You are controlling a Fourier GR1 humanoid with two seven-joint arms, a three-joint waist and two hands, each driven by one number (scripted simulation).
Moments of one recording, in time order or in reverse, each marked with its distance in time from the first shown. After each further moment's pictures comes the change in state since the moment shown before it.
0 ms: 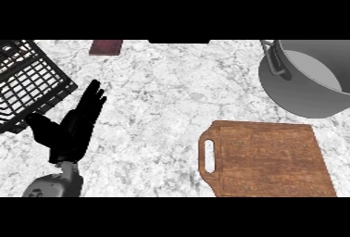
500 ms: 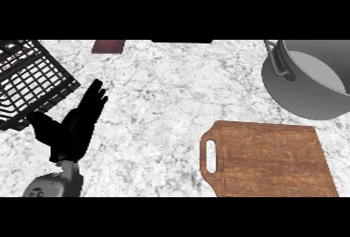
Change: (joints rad) left arm -0.007 0.000 0.002 0.006 0.002 -0.019 0.007; right arm -0.280 0.025 0.140 0.374 0.102 -0.108 0.033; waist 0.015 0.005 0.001
